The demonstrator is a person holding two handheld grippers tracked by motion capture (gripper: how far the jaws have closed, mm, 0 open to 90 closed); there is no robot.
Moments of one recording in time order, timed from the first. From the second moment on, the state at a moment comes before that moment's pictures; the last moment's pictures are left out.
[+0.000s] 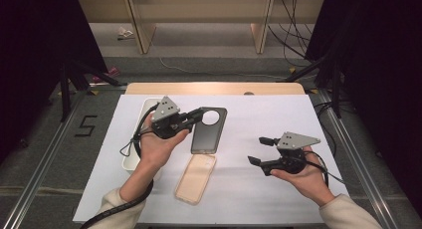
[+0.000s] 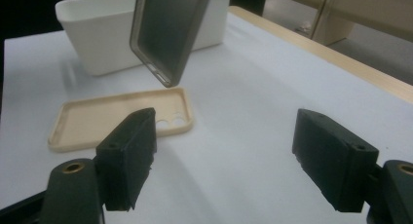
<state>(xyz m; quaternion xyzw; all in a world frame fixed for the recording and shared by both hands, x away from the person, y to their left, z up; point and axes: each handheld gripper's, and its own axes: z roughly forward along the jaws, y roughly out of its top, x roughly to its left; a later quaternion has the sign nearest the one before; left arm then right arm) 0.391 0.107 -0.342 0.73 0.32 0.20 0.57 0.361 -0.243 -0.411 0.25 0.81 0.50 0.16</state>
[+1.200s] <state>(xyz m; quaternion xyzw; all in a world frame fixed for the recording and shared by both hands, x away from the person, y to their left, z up) 0.389 0.154 -0.309 0.70 0.32 0.25 0.59 0.356 -0.265 -0.416 0.28 0.80 0.51 0.16</state>
